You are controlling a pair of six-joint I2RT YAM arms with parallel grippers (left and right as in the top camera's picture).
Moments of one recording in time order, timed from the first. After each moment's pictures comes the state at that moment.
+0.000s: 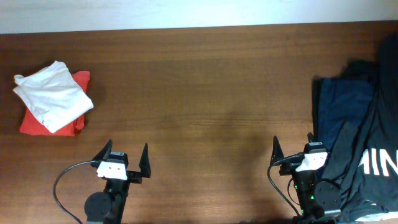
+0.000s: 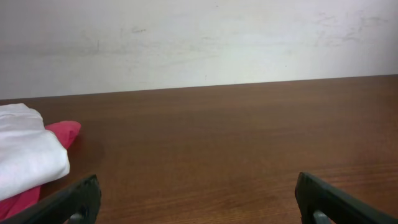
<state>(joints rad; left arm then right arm) -0.08 0.01 0.01 -0.07 0.07 0.00 0.05 0.01 0.01 -0.07 -0.02 0.03</state>
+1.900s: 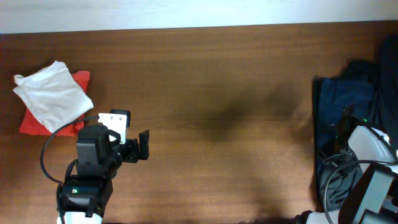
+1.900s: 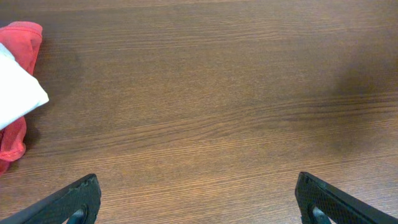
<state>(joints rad) -0.08 0.84 0.70 -0.57 0.10 -0.01 -0.47 1.59 0.87 -0.86 0.27 0.46</state>
